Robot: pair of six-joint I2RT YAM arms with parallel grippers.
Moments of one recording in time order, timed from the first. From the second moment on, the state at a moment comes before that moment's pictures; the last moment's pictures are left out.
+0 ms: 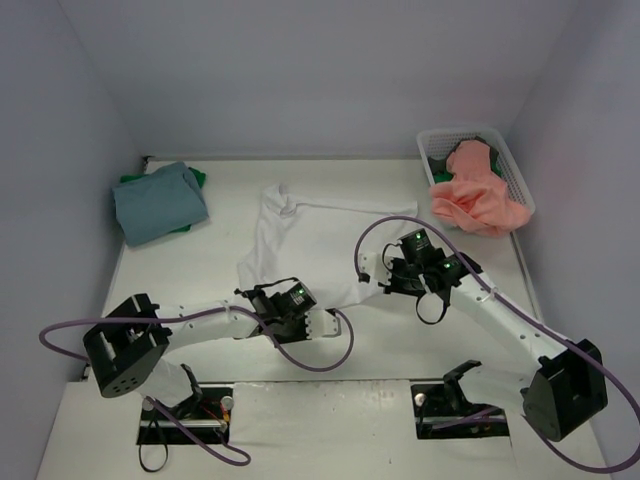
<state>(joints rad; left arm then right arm) -0.99 1.45 0.76 -0.49 0.06 0.48 0.49 1.16 0.81 -0.69 -0.11 -0.94</state>
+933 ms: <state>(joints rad) -0.62 1.00 0.95 -0.64 -0.12 0.59 0.49 1.04 0.93 -0.69 -0.13 -0.78</state>
